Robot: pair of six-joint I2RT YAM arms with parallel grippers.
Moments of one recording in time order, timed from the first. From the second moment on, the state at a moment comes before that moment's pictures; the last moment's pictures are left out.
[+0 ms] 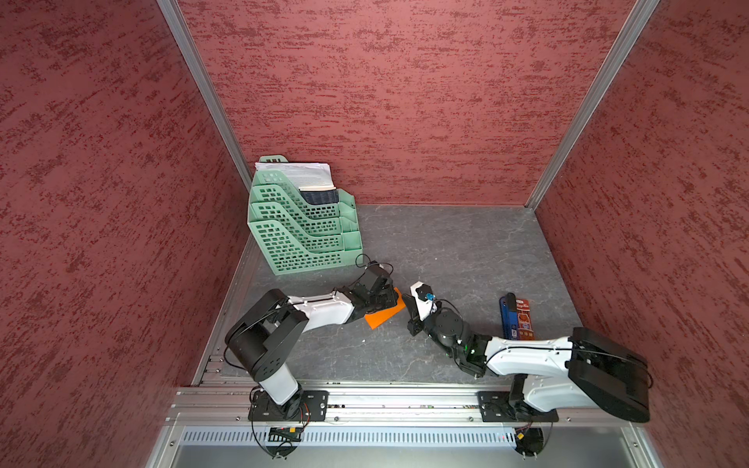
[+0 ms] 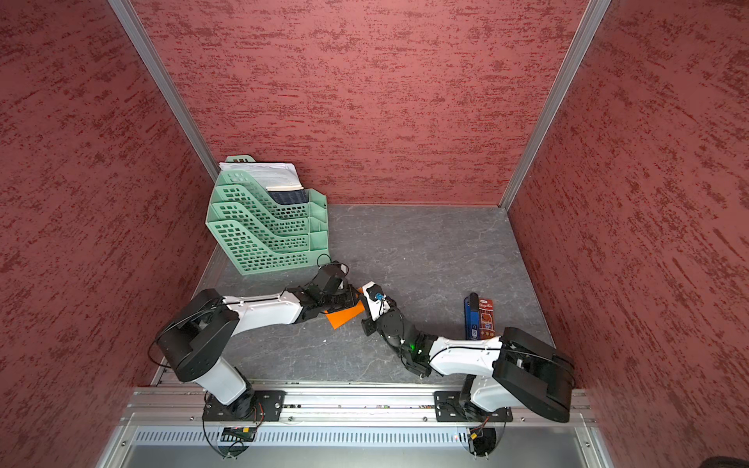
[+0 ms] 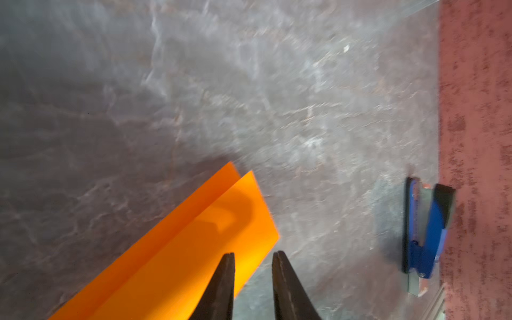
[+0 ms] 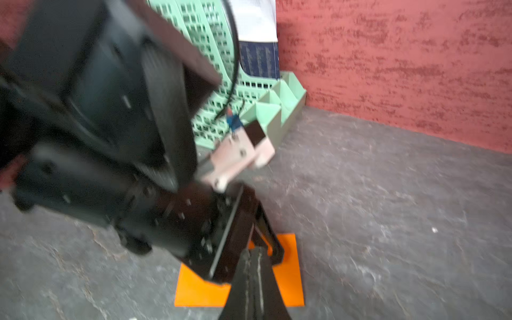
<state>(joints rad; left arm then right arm) -0.72 1.63 0.82 0.02 0.08 -0.88 1.07 1.34 0.38 0.72 0.42 0.16</state>
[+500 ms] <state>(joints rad) -0.76 1.51 0.94 -0.12 -0.04 -0.74 1.06 1.30 0.35 0.67 0.45 0.13</state>
